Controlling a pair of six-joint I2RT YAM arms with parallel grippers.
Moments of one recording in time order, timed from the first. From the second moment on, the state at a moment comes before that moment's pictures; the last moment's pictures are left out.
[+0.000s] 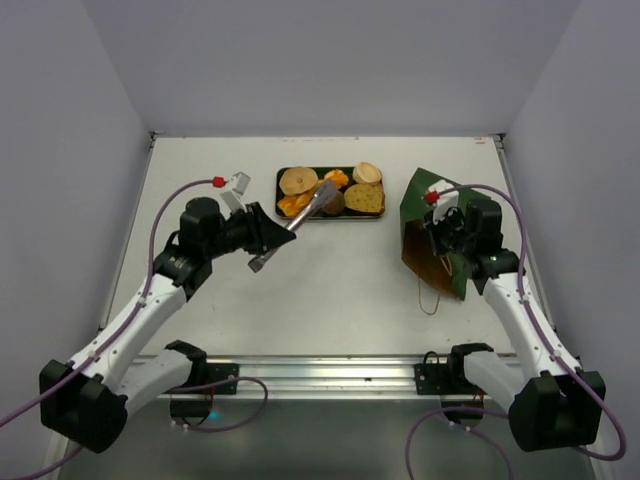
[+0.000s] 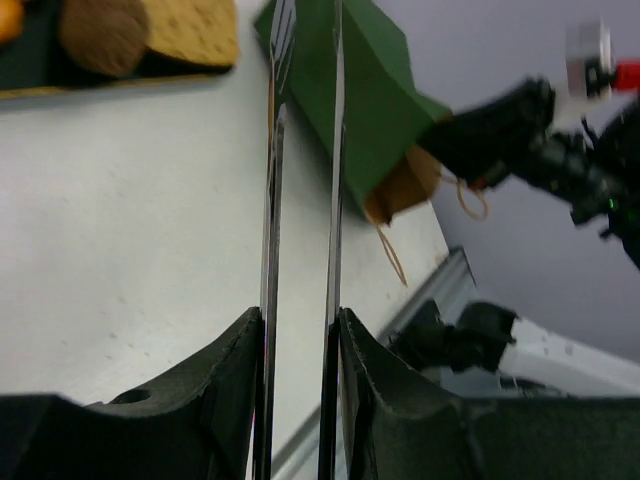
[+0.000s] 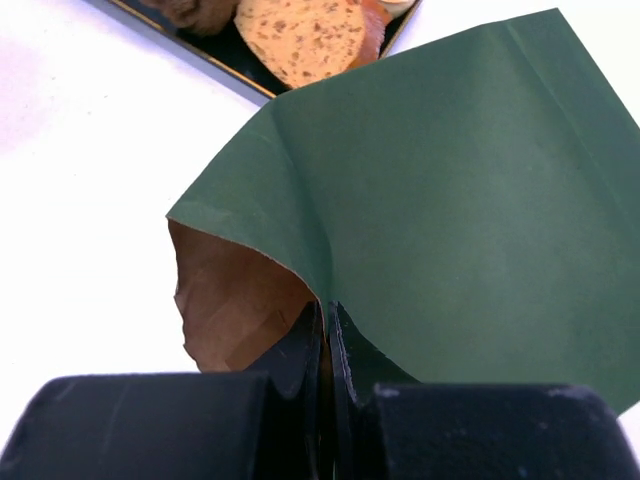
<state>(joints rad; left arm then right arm) -0.32 1.04 0.80 -0.13 0.50 -0.69 0.09 0.99 0.73 -0.30 -0.32 -0.31</state>
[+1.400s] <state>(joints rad) -1.08 1.50 0.79 0.32 0.12 -1.13 0.16 1.07 0.72 -0.18 -0.17 -0.15</state>
